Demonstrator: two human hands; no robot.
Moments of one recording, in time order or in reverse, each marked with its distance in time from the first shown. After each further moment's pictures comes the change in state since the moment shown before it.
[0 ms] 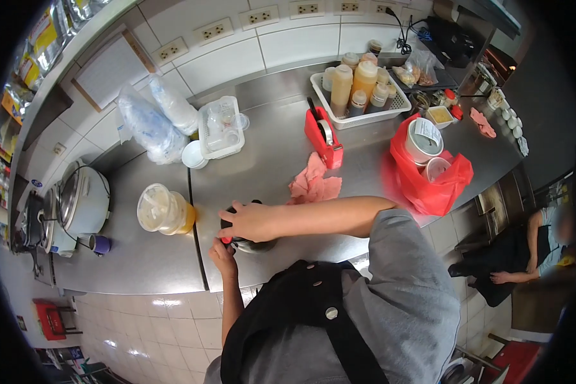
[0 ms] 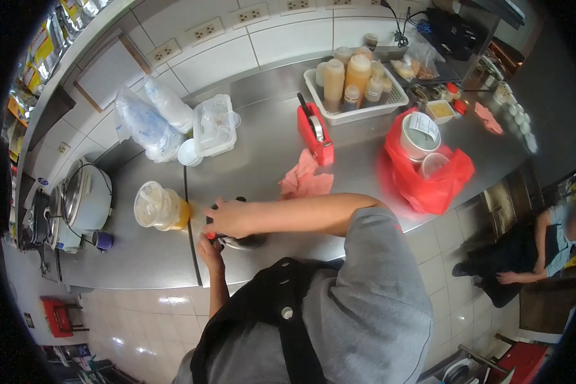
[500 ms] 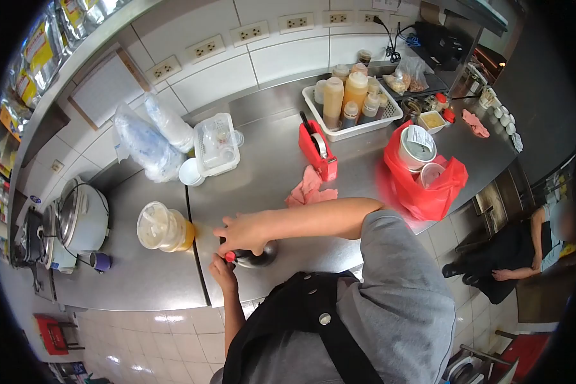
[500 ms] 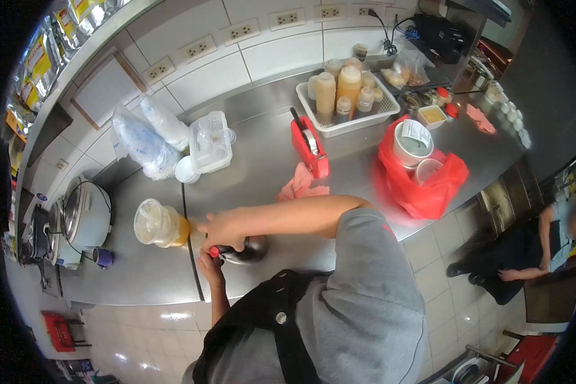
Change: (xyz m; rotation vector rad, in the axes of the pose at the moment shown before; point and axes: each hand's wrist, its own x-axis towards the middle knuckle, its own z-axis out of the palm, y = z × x) left_hand 0.003 -0.002 0.002 0.060 0.004 0.057; right_hand 0.010 0.009 -0.040 0.102 -0.258 -0.183
